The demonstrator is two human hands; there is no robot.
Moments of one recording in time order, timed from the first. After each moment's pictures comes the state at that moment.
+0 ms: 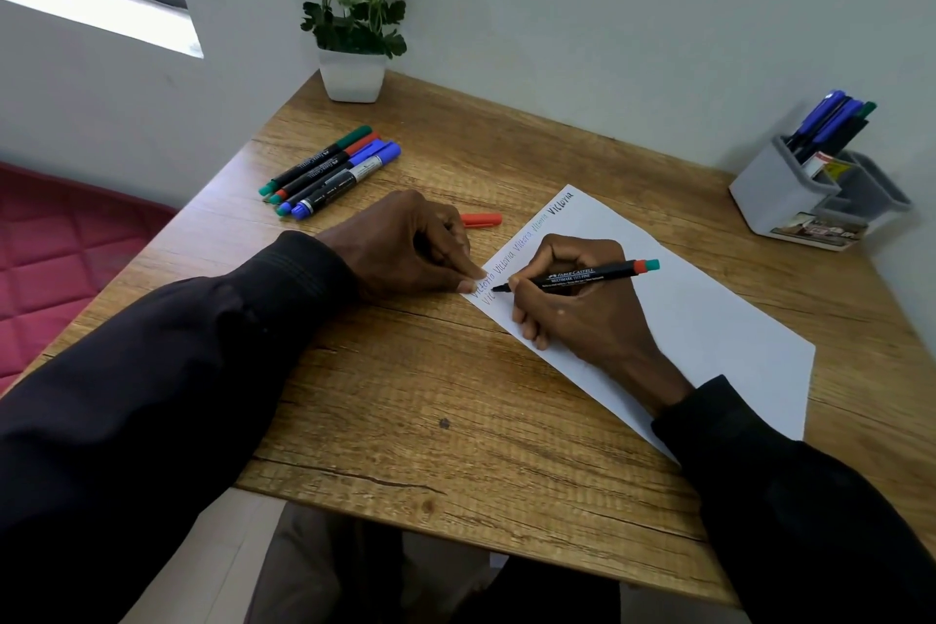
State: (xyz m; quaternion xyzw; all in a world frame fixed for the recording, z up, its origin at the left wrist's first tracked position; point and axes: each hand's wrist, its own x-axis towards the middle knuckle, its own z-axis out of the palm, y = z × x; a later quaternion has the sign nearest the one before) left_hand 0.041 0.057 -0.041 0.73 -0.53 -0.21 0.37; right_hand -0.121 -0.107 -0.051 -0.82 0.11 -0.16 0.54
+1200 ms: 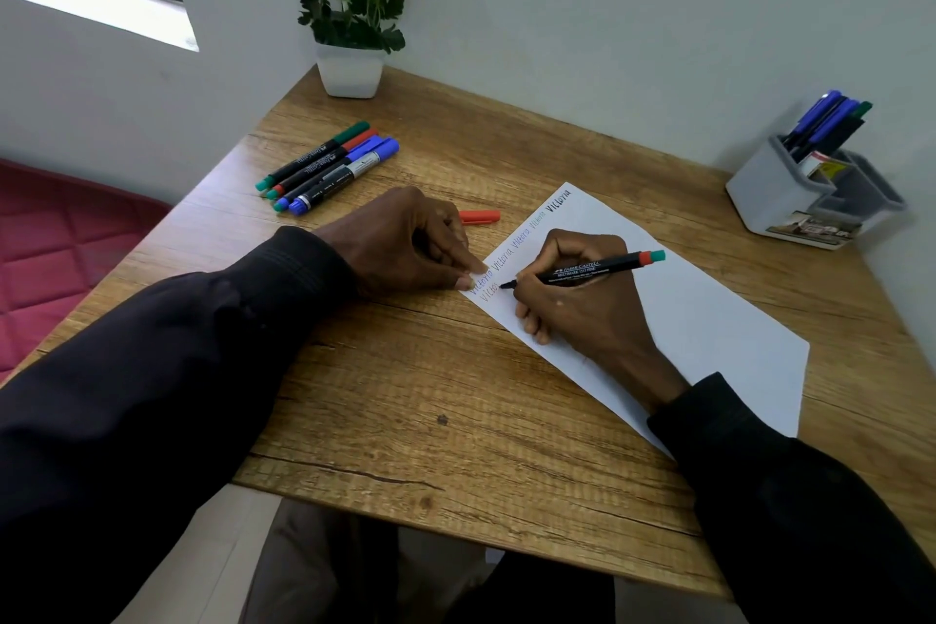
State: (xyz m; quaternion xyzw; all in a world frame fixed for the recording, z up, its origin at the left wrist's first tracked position) left_hand 0.043 0.056 -0.044 0.73 -0.53 -0.22 0.36; right_hand -0.120 -0.110 -0.054 -0.82 0.13 -0.19 0.53
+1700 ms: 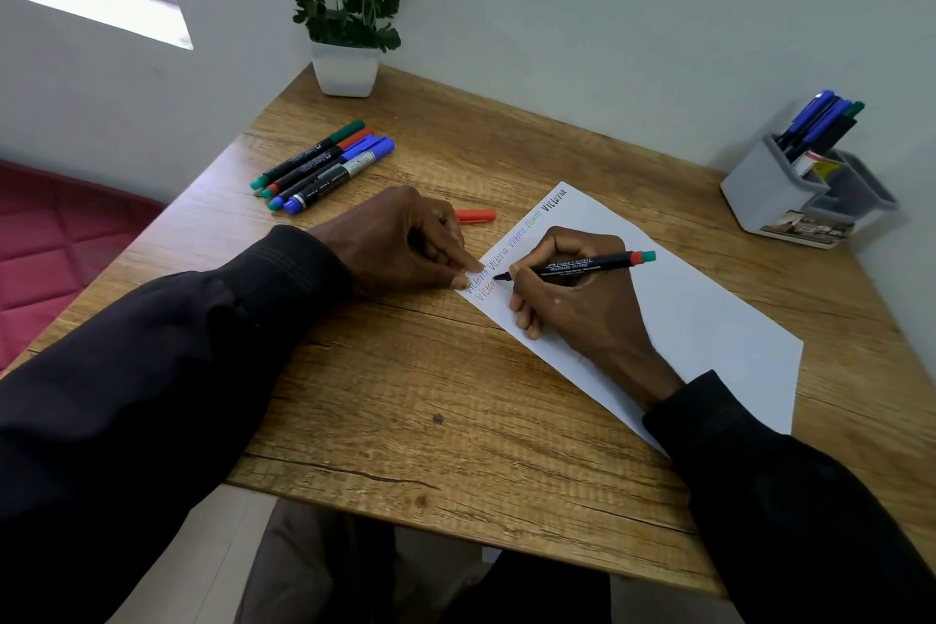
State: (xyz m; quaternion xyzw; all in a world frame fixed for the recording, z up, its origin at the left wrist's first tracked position) left_hand 0.043 0.056 -0.044 0.73 -0.53 -0.23 0.36; right_hand -0.120 -0.110 -0.054 -0.81 0.11 -0.21 0.54
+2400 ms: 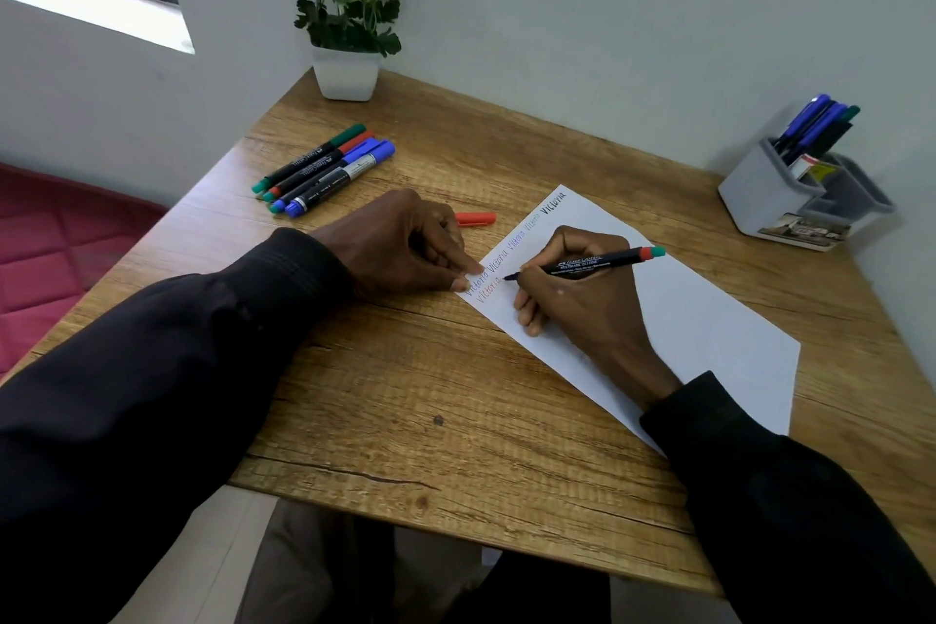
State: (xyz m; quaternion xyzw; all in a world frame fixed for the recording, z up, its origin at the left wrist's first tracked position) left_hand 0.043 0.056 -0.044 0.73 -0.53 -0.22 0.36; right_hand -0.120 -0.111 -0.053 -0.79 0.14 -0.21 0.56
